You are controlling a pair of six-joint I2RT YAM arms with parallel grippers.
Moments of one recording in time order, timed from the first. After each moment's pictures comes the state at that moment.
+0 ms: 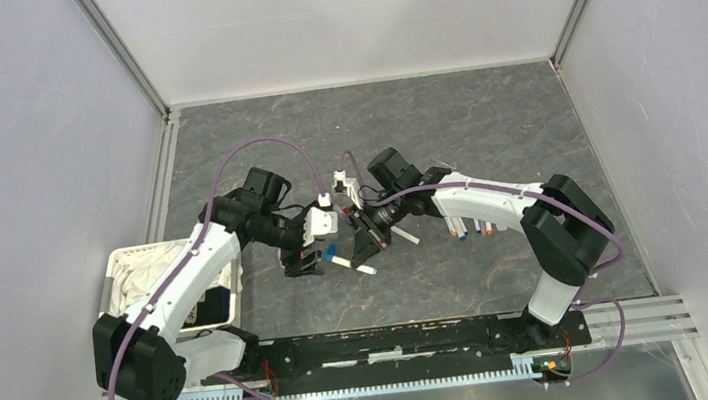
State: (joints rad) left arm -0.46 1.20 0.95 -0.96 0.74 1.06; right arm 0.78 1.70 1.12 -0.30 -0.96 0.10
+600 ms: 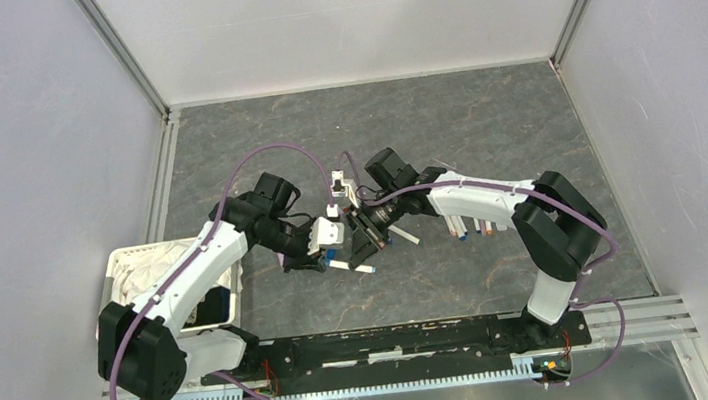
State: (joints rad) left arm -0.50 1.24 0.93 -0.98 0.72 1.09; right arm 0.78 1.74 1.13 -0.29 -1.00 0.13
